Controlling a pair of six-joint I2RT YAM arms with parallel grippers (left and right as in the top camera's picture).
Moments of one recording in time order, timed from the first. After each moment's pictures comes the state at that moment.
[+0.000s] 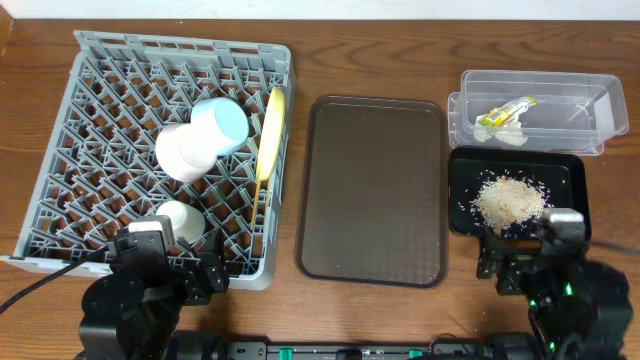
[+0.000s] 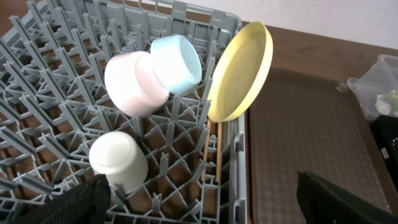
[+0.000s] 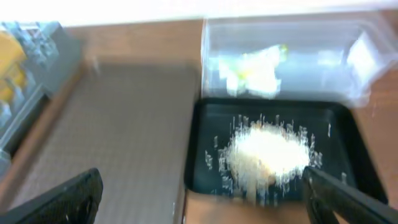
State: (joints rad) left arm -0.08 0.37 0.87 -1.03 0.03 -0.22; right arm 0.05 0.32 0.70 -0.83 -0.02 0.10
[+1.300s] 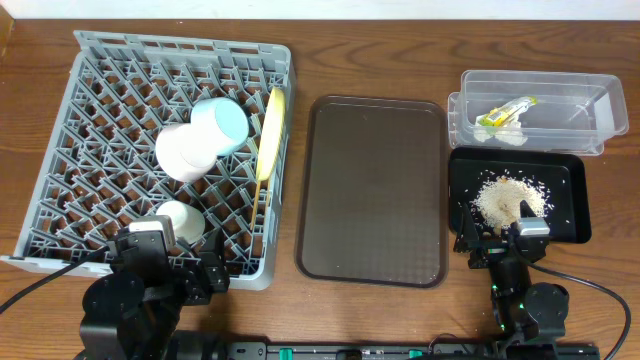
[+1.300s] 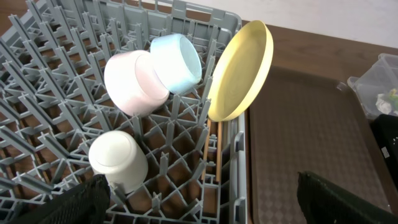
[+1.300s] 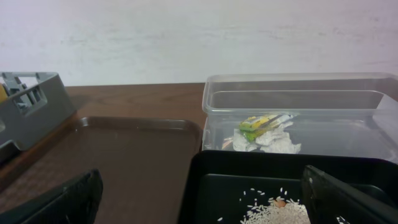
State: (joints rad) left arm -0.08 0.37 0.87 -1.03 0.03 -0.22; right arm 0.05 0.01 0.01 -0.07 -0.03 0.08
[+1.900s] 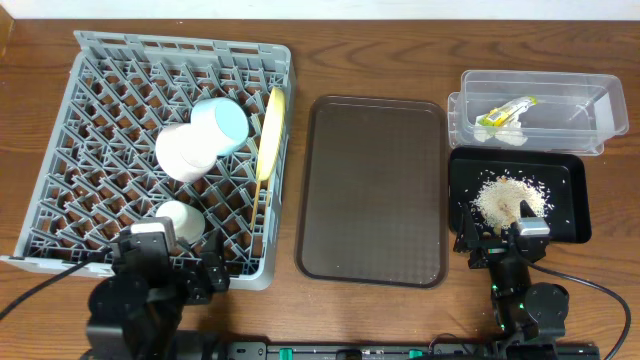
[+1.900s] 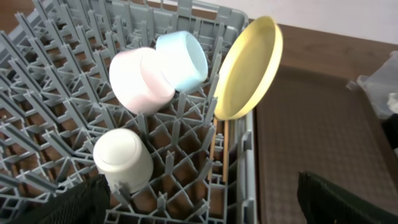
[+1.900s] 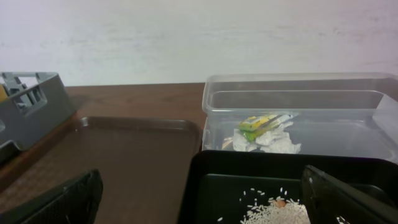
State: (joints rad) left arm -0.08 0.33 0.79 -0.98 0.01 -0.21; right arm 0.05 0.01 0.01 -0.07 -0.03 0.08
